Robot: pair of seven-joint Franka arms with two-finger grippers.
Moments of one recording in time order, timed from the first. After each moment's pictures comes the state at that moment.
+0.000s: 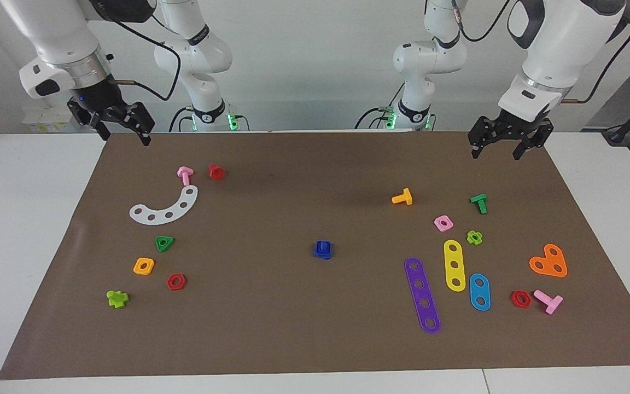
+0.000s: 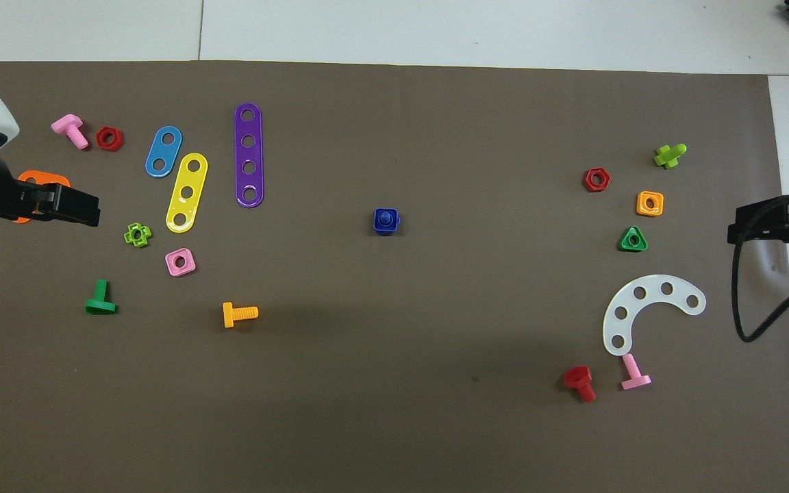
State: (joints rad) left arm -0.01 0.00 -0.11 -1.59 0.01 1.61 0.02; right arm 0.01 -0.06 -0.04 -1.60 -0.01 1.53 0.16
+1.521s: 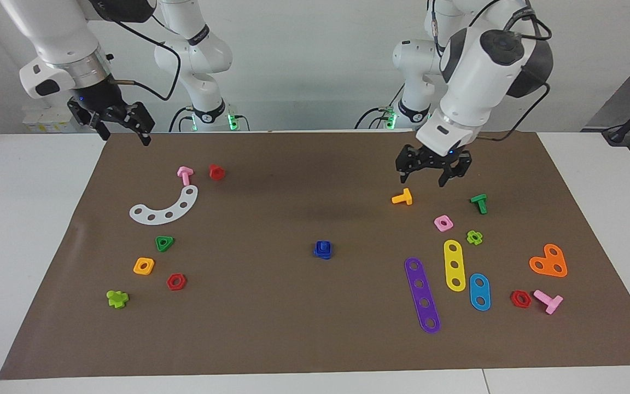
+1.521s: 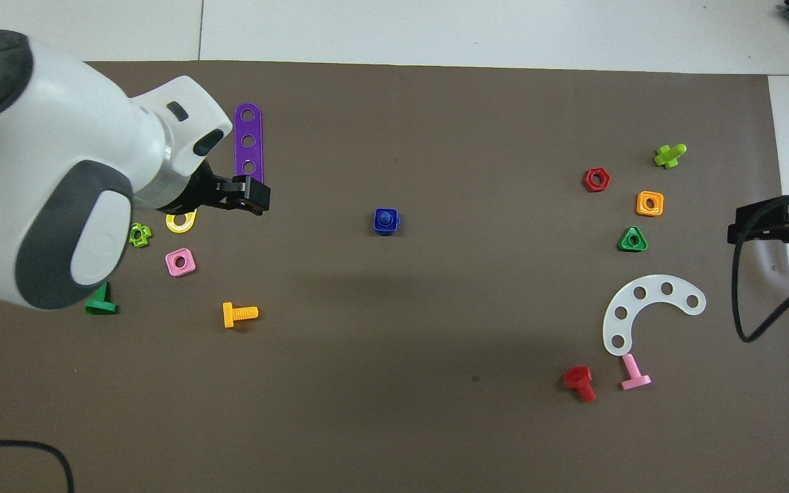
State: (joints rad) left arm -0.25 0.17 -0.13 -1.59 -0.08 1.81 -0.24; right arm 0.01 -0.06 -0.04 -1.60 -0.01 1.53 0.16
